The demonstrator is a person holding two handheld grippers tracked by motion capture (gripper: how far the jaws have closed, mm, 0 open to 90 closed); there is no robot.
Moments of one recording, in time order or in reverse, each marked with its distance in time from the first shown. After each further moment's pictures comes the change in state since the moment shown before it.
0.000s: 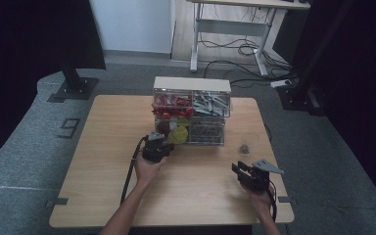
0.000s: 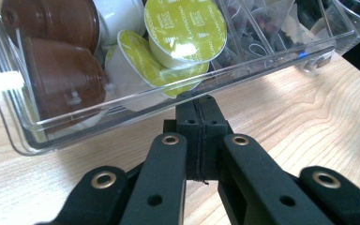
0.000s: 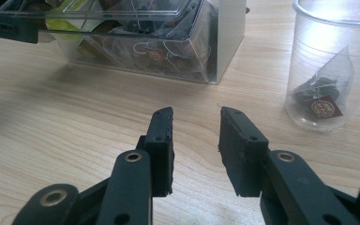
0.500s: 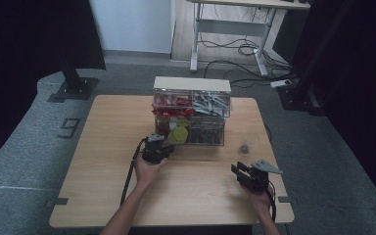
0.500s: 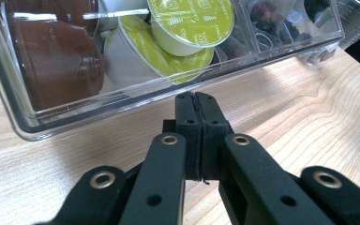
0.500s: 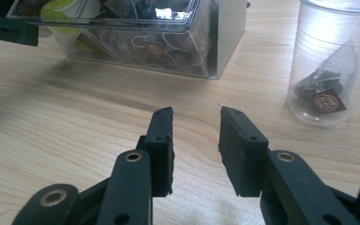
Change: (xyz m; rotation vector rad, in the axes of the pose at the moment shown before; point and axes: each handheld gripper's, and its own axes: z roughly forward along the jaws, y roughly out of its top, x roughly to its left) left arm 0.002 -0.006 0.004 0.015 -0.005 -0.007; right arm 0.000 -0.003 0.003 0.013 -0.002 0.001
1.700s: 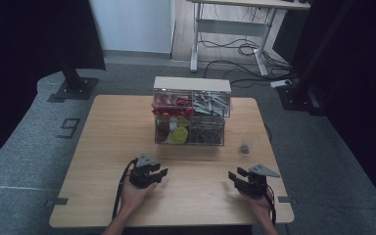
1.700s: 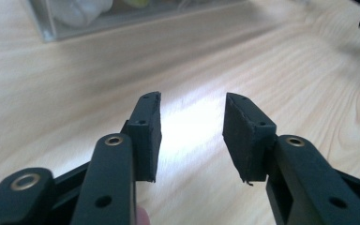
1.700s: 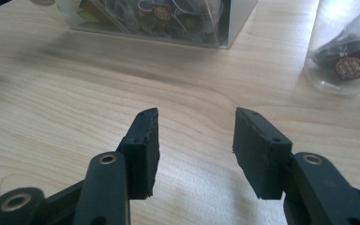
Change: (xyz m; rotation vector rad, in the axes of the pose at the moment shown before) left arm -0.002 -0.071 -0.048 0.041 0.002 0.103; right arm 0.001 -0.017 0.000 0.071 0.024 -0.013
